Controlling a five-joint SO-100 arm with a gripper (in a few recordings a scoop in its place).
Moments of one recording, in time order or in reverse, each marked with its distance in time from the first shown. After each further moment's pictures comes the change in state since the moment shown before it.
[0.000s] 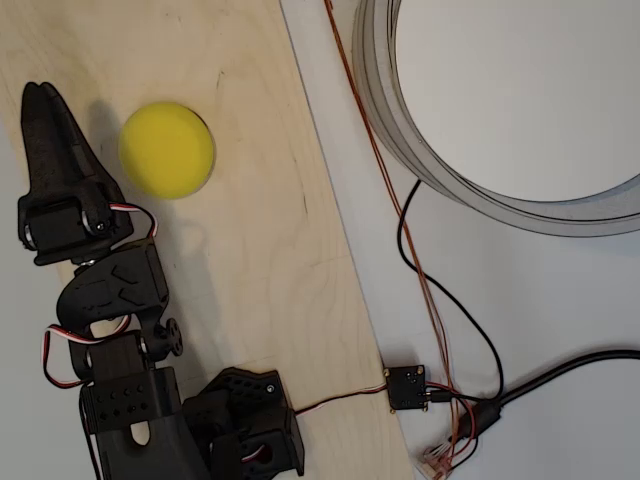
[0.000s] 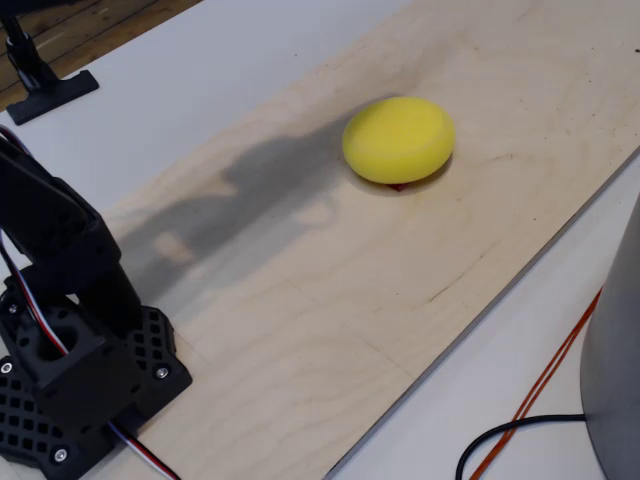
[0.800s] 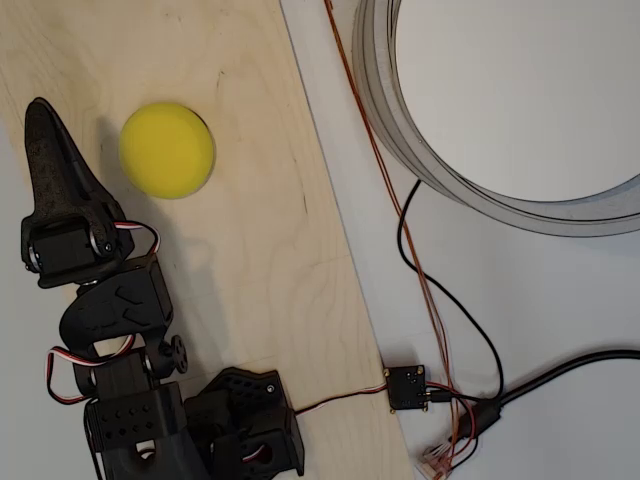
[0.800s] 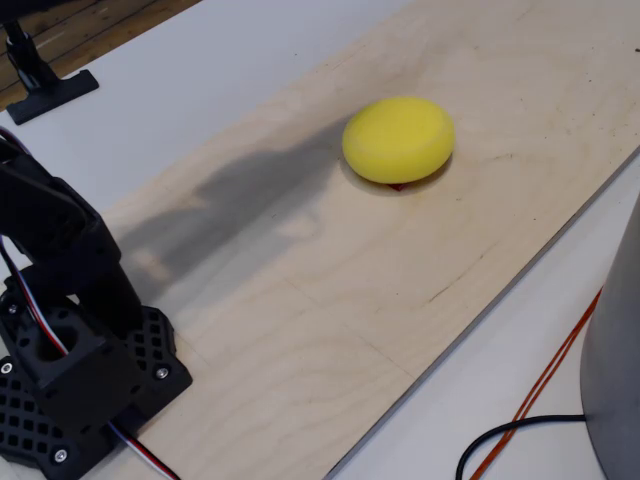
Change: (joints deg) arm 1.7 4.3 0.6 0.4 6.8
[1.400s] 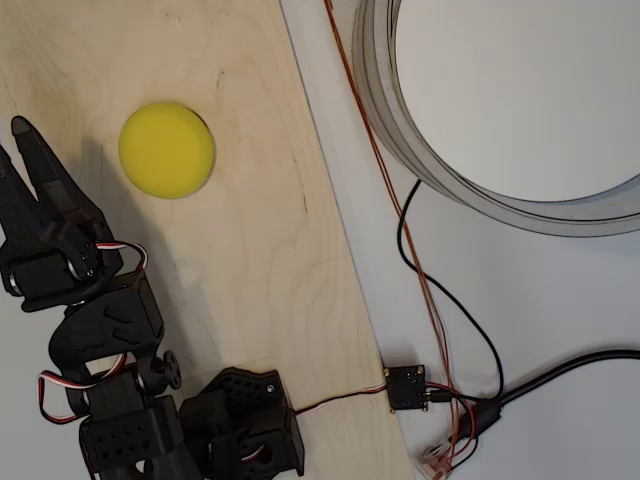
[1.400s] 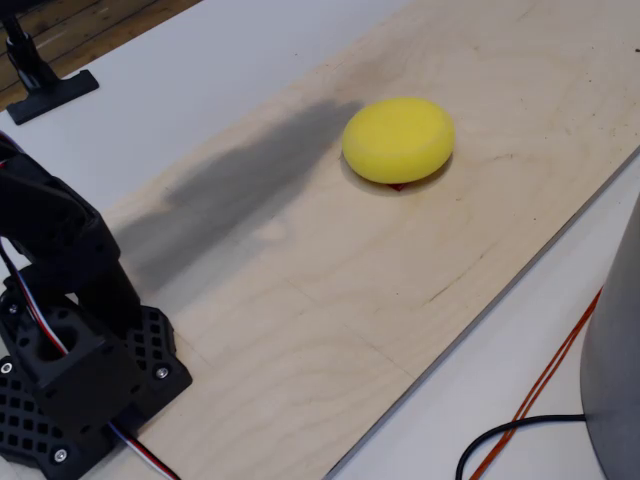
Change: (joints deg) arm -1.8 4.5 -0.9 3.9 -6.4
